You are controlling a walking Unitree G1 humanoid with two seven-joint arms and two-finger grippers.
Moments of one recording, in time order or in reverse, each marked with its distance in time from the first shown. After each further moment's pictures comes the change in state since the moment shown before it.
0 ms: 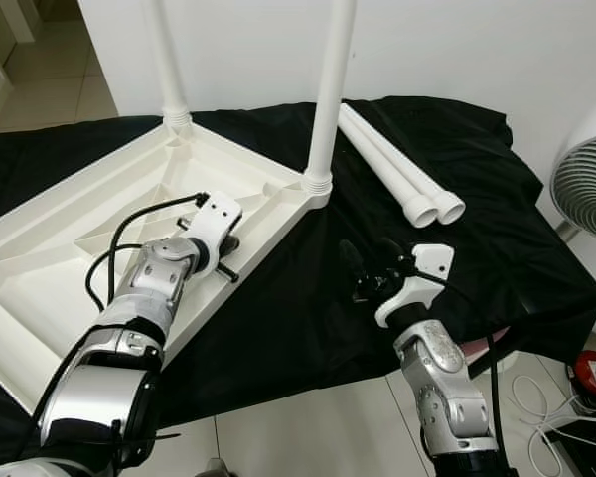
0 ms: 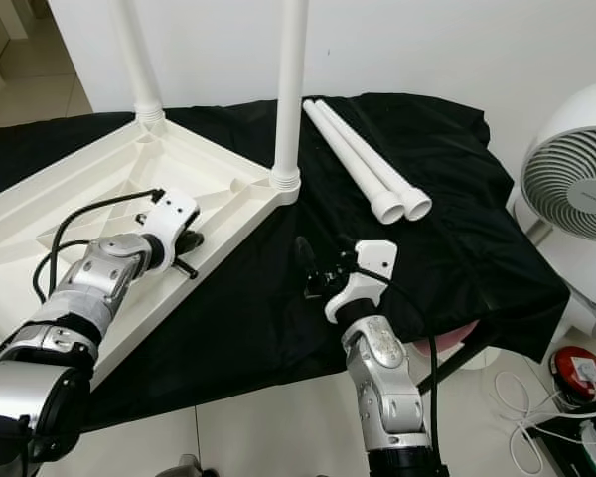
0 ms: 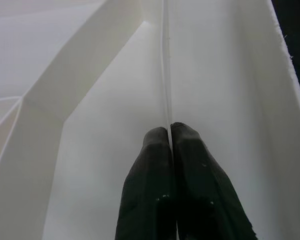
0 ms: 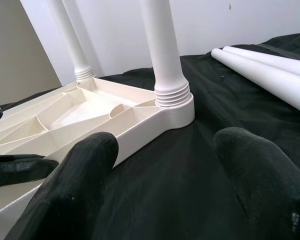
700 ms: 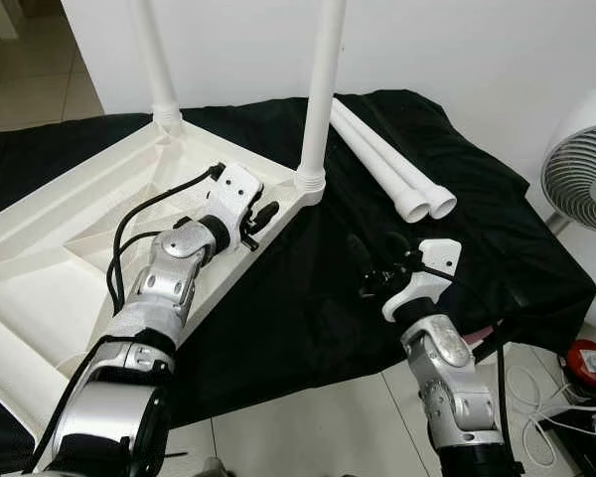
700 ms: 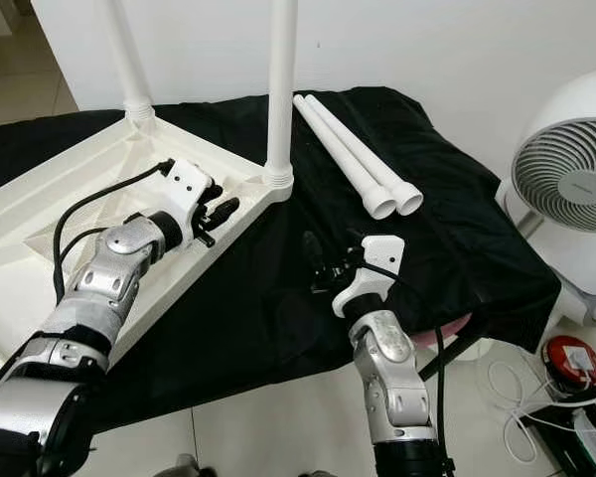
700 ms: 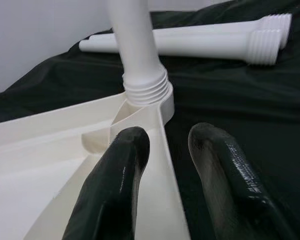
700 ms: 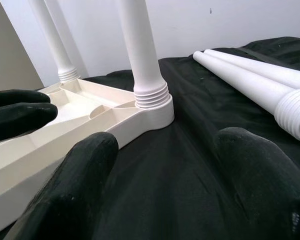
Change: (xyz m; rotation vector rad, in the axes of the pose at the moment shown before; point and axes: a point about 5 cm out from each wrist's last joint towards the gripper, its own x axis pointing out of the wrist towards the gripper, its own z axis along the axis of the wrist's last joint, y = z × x) left arm -0.017 -0.015 0.047 0.072 -0.439 -0.072; right arm 0.001 -0.007 0.001 -0.028 -0.009 -0.002
